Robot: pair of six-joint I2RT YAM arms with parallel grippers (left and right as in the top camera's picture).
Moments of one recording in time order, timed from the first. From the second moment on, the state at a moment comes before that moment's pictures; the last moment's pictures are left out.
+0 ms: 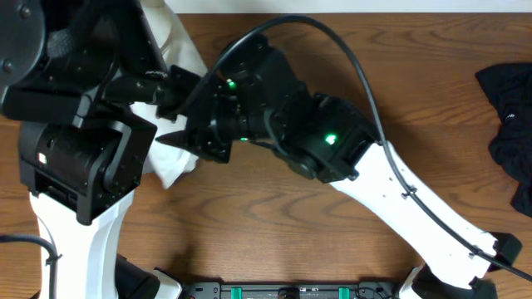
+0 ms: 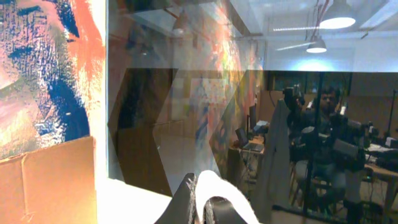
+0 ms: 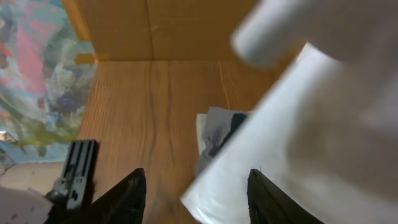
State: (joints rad) left arm -0.53 1.62 2.50 -0.37 -0.86 0.30; right arm 0.93 1.76 2.08 -0.78 -0.42 -0.25
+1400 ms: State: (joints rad) left arm -0.53 1.62 2.50 -0.36 -0.87 0.38; right arm 0.92 1.70 2.08 -0.84 0.17 -0.18
